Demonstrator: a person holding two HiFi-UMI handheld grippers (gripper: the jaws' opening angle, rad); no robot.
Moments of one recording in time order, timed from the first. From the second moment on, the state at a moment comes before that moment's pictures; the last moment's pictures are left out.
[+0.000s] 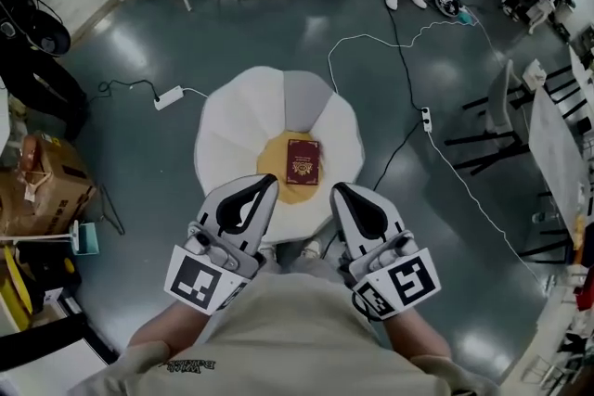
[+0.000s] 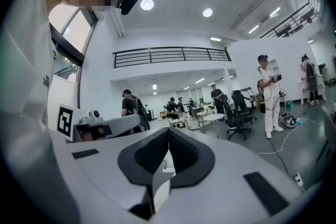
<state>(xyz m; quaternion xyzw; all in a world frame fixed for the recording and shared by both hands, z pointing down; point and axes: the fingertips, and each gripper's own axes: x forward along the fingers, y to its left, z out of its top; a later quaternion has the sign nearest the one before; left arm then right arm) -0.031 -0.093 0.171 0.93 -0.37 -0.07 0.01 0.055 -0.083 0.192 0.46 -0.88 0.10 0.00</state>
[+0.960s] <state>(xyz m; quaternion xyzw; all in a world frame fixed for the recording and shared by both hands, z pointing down) -0.025 -0.095 0.171 0.93 -0.37 -0.05 0.01 0.059 -0.088 0.190 0.46 -0.88 0.08 0.02</state>
